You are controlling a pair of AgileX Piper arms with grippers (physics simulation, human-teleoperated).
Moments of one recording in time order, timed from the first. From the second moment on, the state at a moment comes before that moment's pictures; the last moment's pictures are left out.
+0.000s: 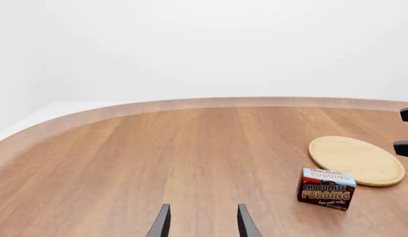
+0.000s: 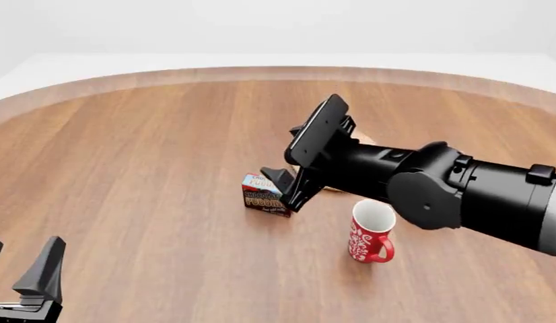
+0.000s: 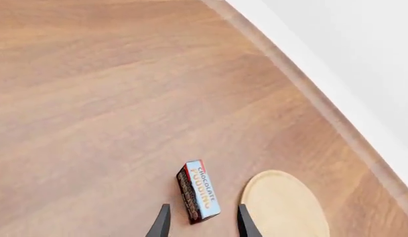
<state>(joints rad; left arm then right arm) 0.00 0.00 0.00 0.00 0.00 0.73 1.42 -0.96 0.05 -0.42</state>
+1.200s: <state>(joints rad) 0.00 0.00 0.00 0.00 0.00 0.66 1.64 -0.93 -0.14 -0.33</state>
